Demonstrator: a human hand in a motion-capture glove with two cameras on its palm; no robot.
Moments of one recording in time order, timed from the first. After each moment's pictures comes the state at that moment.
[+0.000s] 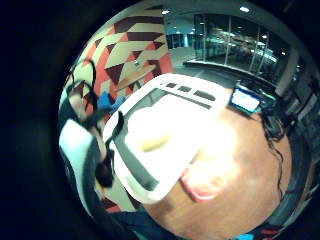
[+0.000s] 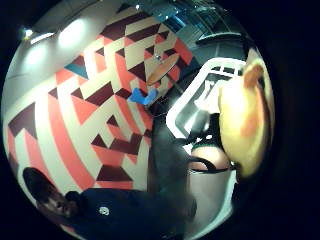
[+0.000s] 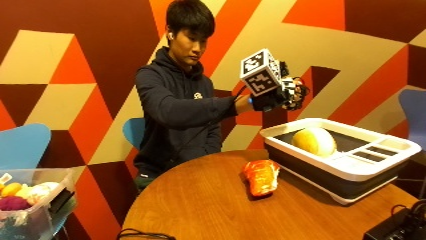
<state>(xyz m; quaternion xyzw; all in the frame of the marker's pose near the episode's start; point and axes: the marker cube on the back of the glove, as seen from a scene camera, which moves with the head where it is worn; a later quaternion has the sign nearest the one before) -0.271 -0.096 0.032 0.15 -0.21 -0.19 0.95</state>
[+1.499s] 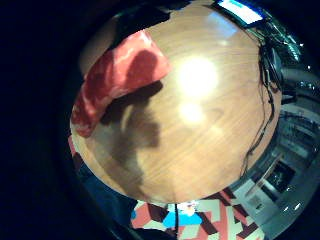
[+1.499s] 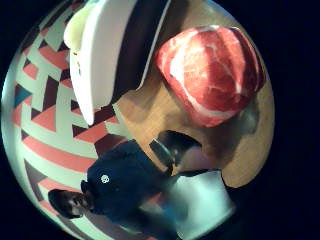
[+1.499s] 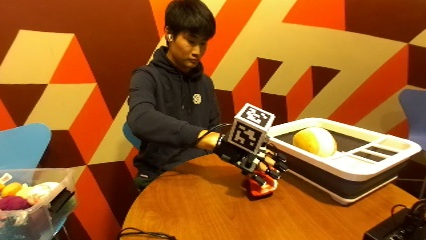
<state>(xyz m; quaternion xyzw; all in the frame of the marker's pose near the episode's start) -0.067 -0.084 0.135 -0.21 0.03 -0.11 0.97</state>
